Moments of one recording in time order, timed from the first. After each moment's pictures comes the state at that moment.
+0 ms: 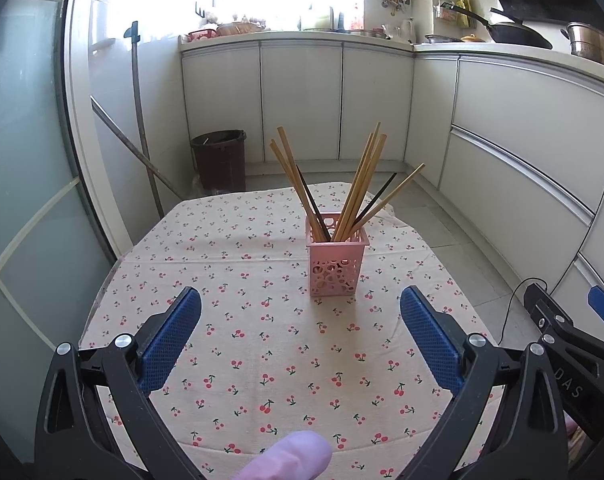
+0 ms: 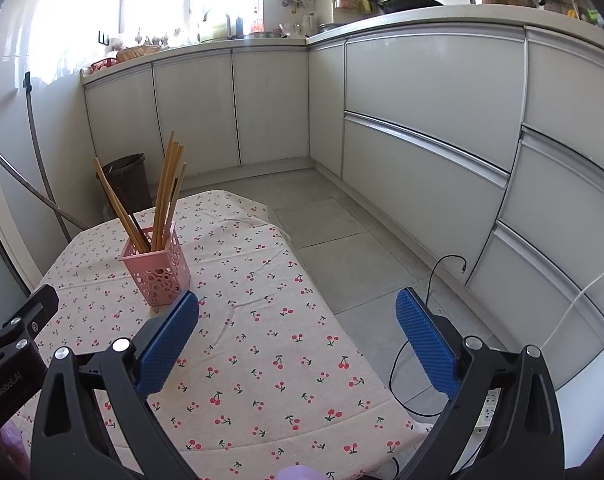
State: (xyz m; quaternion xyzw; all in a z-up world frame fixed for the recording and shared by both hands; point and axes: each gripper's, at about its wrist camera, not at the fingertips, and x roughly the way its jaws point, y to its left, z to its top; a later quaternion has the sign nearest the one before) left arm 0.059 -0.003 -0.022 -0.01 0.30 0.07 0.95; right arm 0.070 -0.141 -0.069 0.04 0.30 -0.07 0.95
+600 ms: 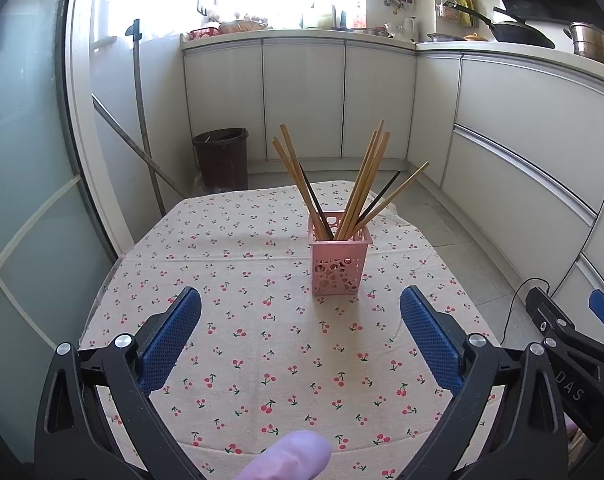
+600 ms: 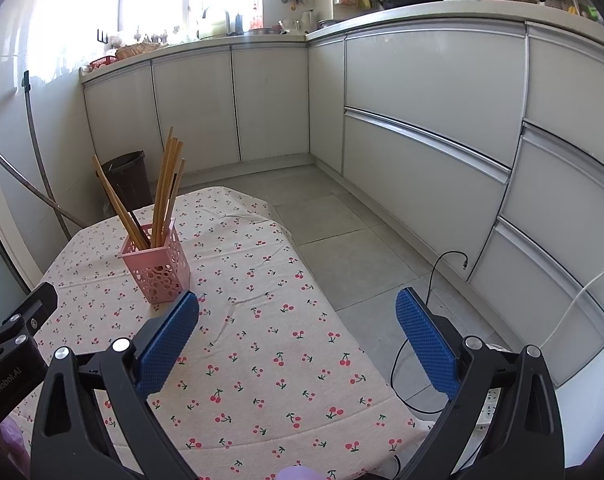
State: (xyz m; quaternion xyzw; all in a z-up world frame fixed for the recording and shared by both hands) left arm 0.062 -0.001 -0.023 -0.01 0.30 0.07 0.95; right arm 0.071 -0.141 -0.072 0.04 0.31 -0.07 0.95
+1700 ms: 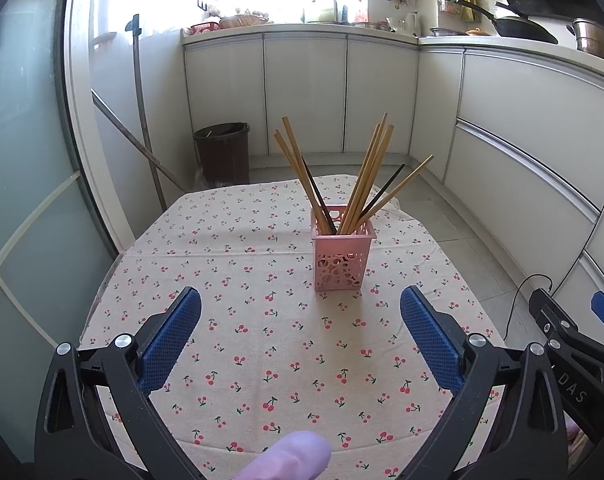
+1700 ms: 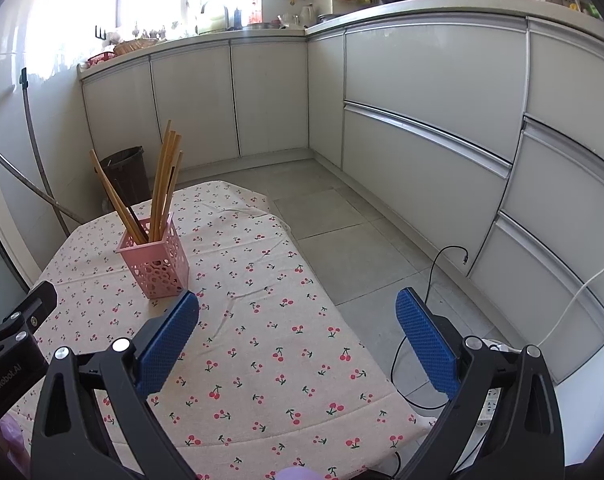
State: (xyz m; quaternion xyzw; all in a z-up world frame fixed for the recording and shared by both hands) left arm 0.065 -0.001 -0.028 -0.01 0.31 0.08 0.95; right arm 0.073 -0.139 -0.076 0.04 0.31 -0.07 0.95
